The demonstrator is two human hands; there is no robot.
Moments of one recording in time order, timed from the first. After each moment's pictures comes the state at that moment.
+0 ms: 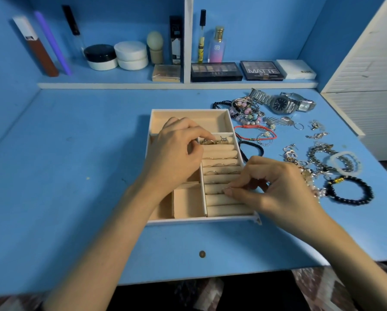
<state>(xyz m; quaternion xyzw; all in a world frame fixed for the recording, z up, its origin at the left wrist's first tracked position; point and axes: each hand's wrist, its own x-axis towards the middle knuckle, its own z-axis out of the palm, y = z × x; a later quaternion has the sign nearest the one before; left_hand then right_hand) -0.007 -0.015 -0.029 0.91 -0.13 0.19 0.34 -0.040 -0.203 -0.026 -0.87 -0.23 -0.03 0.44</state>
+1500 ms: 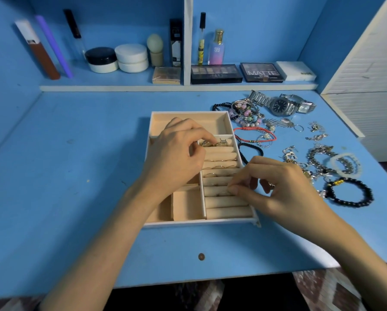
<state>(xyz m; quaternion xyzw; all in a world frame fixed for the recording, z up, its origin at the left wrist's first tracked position) -0.007 -0.017 -0.026 0.91 -0.15 0.20 0.34 -0.038 -0.210 -0.021 -0.89 -0.28 -0.04 0.36</state>
